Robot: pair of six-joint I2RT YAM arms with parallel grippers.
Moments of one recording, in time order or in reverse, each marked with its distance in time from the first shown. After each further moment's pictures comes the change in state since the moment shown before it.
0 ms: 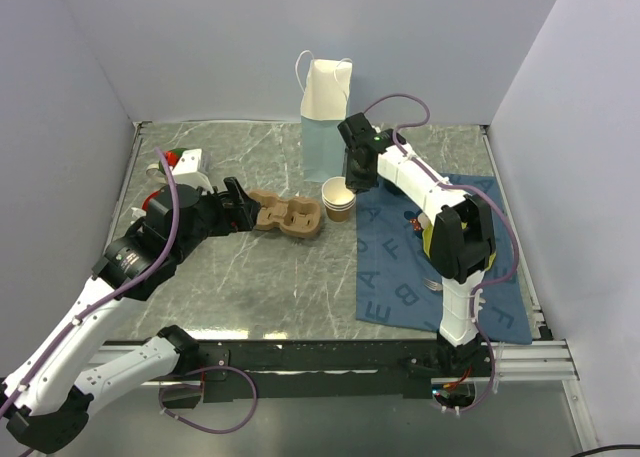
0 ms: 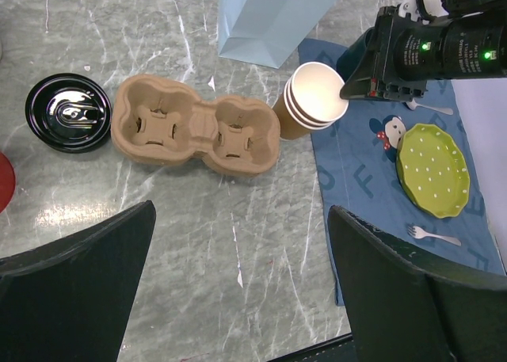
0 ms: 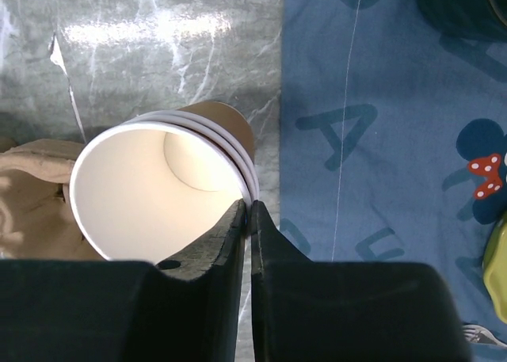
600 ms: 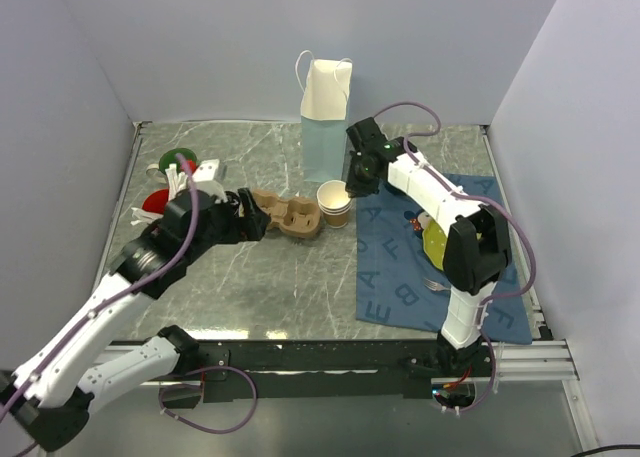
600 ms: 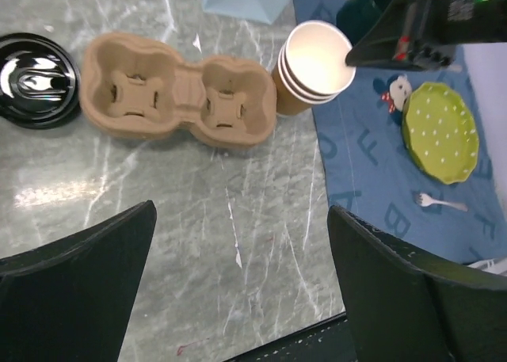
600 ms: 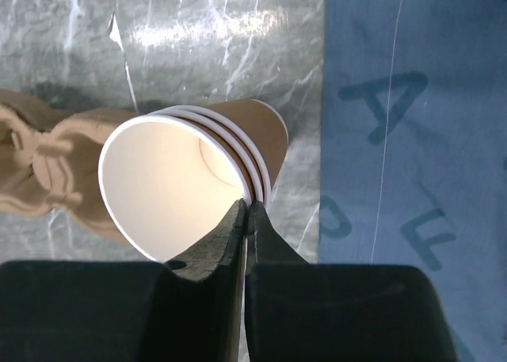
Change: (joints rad) left arm 0.000 -0.010 -0.108 0.046 0.074 0.000; right arm -0.010 -0.108 -0.129 0.087 -0.110 0.090
